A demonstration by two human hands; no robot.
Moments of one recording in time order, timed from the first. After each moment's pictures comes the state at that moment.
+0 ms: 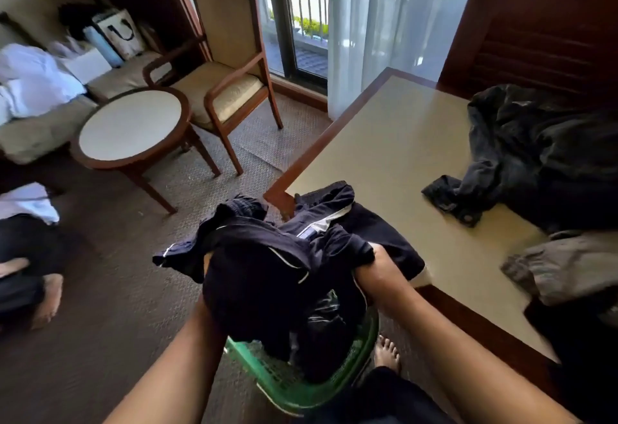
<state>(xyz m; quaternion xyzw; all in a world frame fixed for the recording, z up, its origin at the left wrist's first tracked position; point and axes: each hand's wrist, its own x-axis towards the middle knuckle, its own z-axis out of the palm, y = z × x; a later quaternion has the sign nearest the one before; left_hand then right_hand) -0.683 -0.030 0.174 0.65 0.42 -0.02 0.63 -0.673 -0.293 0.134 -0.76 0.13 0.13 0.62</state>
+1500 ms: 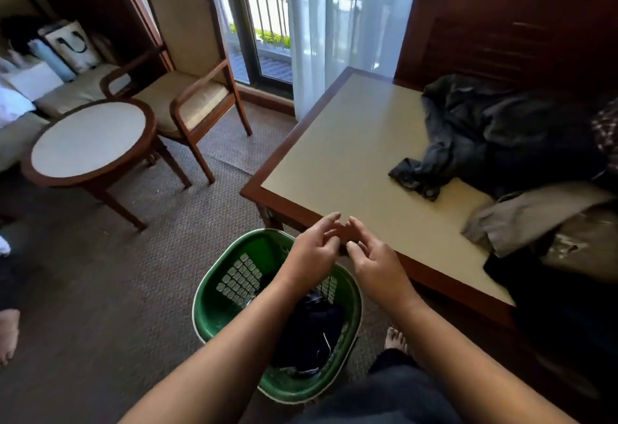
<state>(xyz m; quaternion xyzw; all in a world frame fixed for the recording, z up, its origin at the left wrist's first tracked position) -0.670 -0.162 0.146 0.80 -0.13 -0.23 0.54 -0.744 -0.295 0.159 -0.79 0.15 0.01 0.60</state>
